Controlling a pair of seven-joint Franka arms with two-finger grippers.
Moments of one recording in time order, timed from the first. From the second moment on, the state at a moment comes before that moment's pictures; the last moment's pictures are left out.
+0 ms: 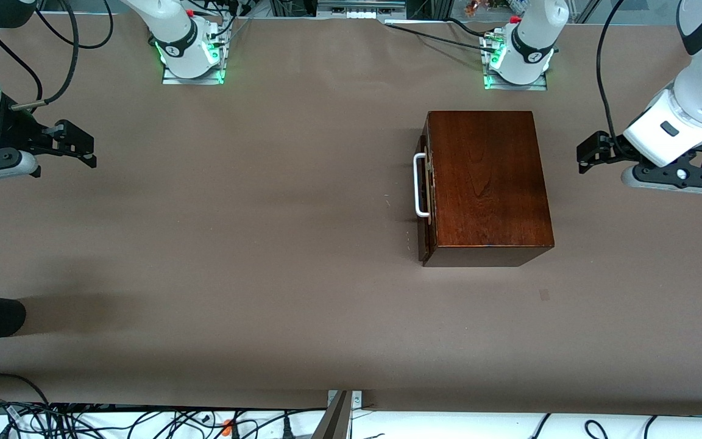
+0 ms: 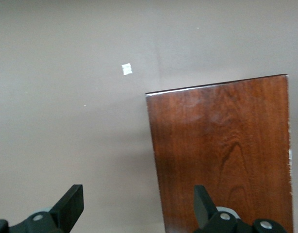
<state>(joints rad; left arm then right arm) -0.10 0.08 -0.05 -1.56 0.02 1.60 -0.03 0.19 0.08 -0.11 -1.52 0.01 1.64 -0.12</state>
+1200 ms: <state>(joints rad) -0.17 0.13 -0.08 -1.56 0.03 1.53 -0.03 0.19 0.08 -0.11 -1.52 0.01 1.64 -0.12</state>
